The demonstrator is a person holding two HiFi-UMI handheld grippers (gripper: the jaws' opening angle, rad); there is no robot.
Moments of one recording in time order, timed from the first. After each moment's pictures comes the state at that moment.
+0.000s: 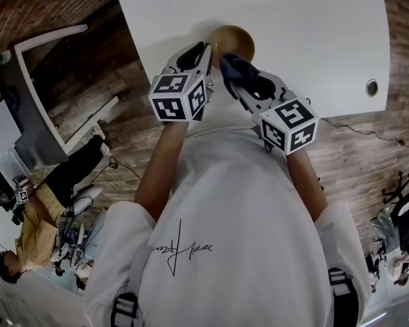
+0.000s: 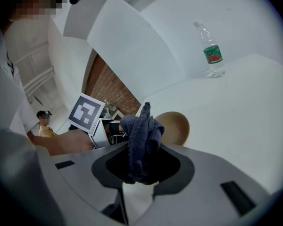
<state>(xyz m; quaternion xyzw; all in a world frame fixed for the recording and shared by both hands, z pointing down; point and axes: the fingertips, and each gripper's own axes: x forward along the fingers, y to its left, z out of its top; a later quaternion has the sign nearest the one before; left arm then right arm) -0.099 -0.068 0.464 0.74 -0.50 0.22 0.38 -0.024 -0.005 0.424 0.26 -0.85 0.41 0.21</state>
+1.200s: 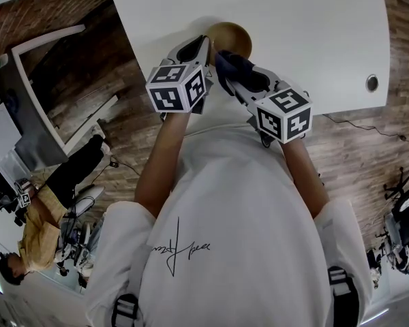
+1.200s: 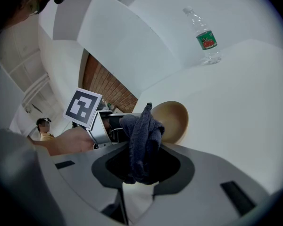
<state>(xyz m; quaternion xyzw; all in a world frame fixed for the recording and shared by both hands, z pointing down) -0.092 -0.080 0.474 0.74 -0.49 0.21 0.40 -0.029 -0.003 0.447 0.25 -0.82 0.46 0.22</state>
